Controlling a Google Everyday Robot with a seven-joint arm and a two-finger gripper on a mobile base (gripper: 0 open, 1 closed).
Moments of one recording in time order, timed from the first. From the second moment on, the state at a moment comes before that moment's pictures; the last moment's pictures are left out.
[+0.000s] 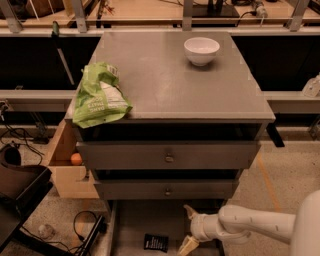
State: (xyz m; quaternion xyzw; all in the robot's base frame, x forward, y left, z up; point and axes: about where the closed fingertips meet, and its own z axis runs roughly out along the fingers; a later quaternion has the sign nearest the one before) arm 0.466 -0.097 0.296 -0.59 0.72 0.21 0.31
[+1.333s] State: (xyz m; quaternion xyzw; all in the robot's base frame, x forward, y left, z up) arm 0.475 -0.017 0.197 -0.59 0.67 0.31 0.32
